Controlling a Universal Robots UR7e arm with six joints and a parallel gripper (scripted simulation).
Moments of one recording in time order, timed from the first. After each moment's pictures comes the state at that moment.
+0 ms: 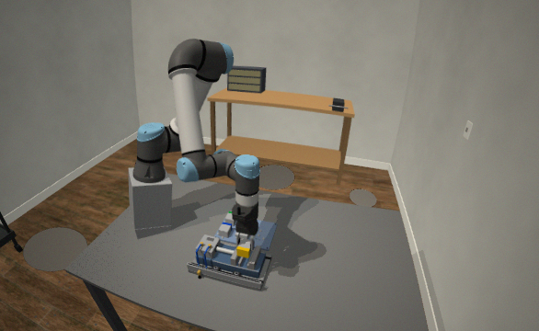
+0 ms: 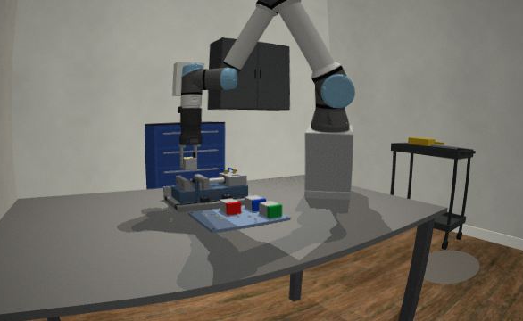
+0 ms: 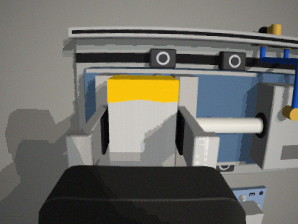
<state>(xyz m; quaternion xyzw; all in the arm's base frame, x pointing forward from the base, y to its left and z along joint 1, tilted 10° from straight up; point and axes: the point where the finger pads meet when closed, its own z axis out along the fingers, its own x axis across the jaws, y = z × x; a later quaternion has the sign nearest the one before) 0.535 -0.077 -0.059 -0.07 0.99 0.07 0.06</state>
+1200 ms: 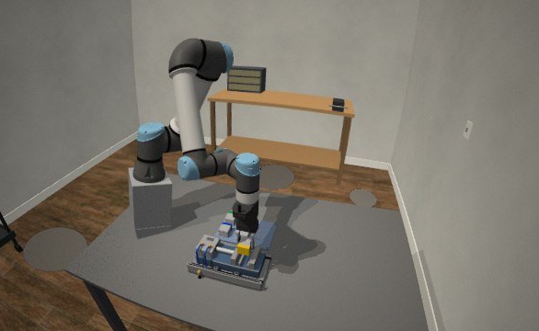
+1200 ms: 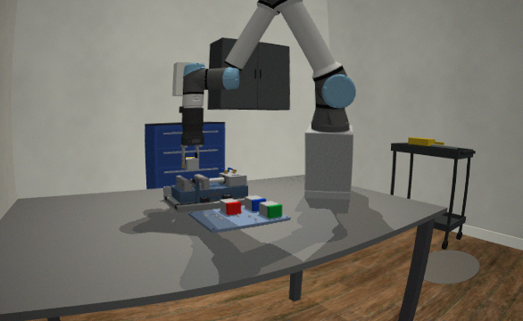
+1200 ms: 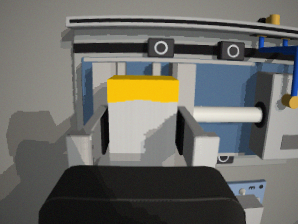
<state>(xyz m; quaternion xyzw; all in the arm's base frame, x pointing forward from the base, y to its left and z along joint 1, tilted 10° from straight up) 0.530 -0.066 -0.058 -0.07 0.99 0.07 0.06</state>
